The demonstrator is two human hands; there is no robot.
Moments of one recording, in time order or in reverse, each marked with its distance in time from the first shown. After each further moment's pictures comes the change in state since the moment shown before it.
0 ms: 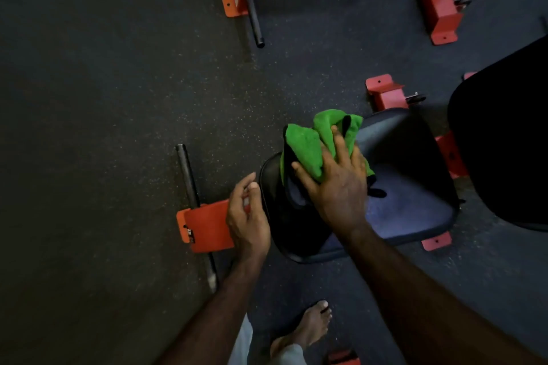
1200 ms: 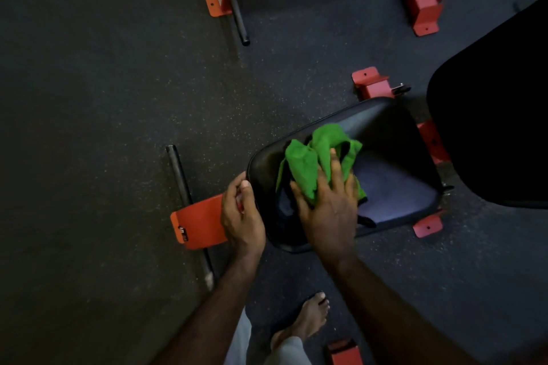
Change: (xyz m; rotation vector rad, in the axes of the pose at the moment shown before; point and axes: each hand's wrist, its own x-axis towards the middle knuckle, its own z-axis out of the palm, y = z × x) left_hand -0.016 0.001 -0.002 0.036 -0.016 0.009; right_hand -0.066 0.001 -0.005 0.073 -0.011 0.129
